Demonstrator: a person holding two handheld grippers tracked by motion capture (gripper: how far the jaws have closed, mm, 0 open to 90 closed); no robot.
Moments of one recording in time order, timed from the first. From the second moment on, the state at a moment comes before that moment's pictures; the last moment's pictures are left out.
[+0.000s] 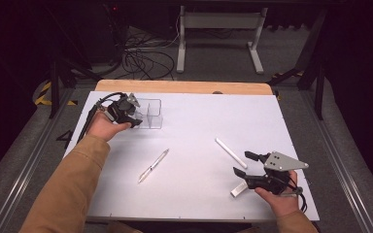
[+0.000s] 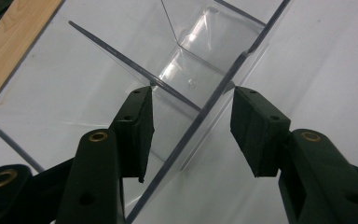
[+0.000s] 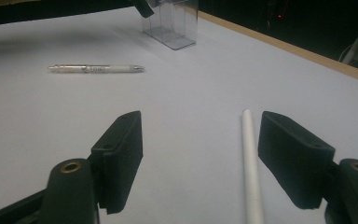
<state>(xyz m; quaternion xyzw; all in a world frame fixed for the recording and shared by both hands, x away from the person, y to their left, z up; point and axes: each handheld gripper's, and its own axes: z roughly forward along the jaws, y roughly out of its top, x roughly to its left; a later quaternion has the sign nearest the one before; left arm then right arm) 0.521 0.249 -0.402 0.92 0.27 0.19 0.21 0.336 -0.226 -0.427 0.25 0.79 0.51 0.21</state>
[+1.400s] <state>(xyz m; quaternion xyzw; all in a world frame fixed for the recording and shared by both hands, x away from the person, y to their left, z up) 0.517 0.247 -0.387 0.96 0.17 0.18 0.13 0.338 -0.225 -0.429 0.25 0.80 0.51 0.20</state>
